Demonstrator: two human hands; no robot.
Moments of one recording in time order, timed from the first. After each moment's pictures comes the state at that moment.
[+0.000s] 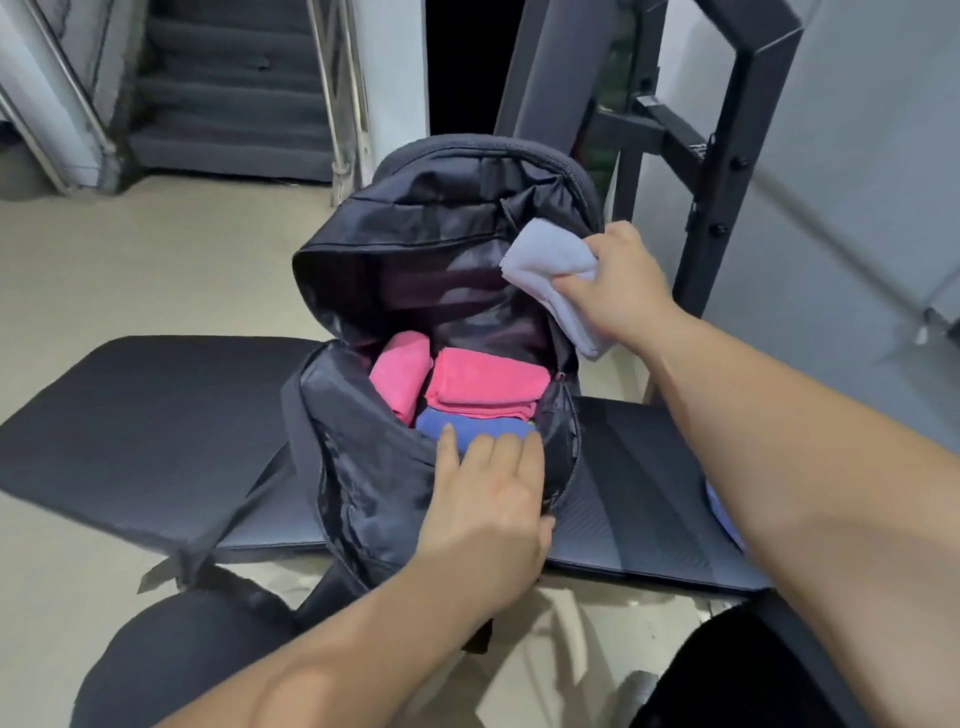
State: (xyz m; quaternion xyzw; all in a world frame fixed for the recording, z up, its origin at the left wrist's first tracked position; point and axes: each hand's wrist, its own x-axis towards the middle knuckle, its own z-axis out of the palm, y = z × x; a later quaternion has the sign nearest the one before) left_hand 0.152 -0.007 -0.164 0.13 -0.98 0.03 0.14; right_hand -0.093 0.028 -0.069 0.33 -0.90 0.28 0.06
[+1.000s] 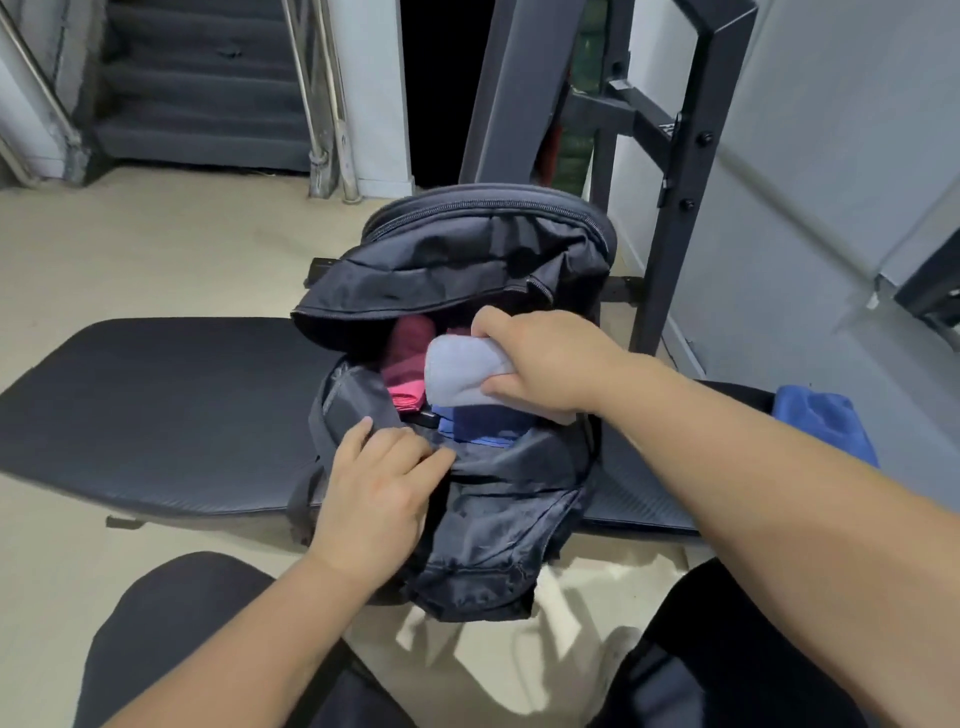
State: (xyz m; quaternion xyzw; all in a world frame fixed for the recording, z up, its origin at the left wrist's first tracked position) left_hand 0.213 -0.070 -0.215 0.03 -0.95 0.00 0.31; right_hand 0.007 0.054 -0.096 0.57 -0.82 -0.01 0.04
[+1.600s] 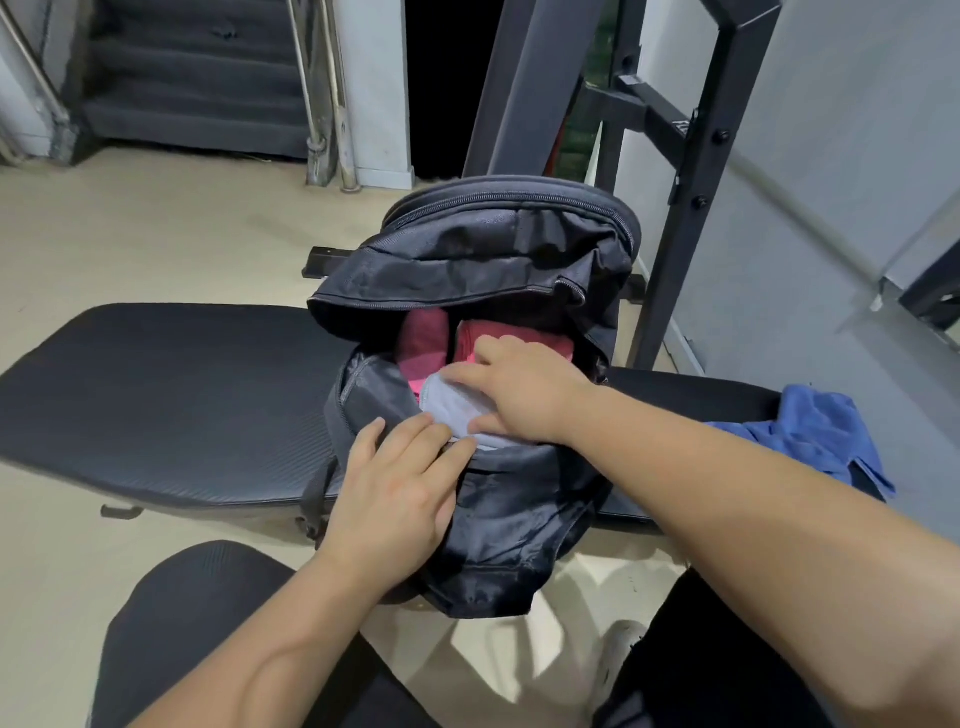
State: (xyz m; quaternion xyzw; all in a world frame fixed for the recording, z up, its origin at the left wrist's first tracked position) left_hand 0.222 -0.069 -0.211 0.04 -0.96 -0.01 0.27; right_hand 0.020 0.024 -0.152 0.60 -0.79 -0.08 0.03
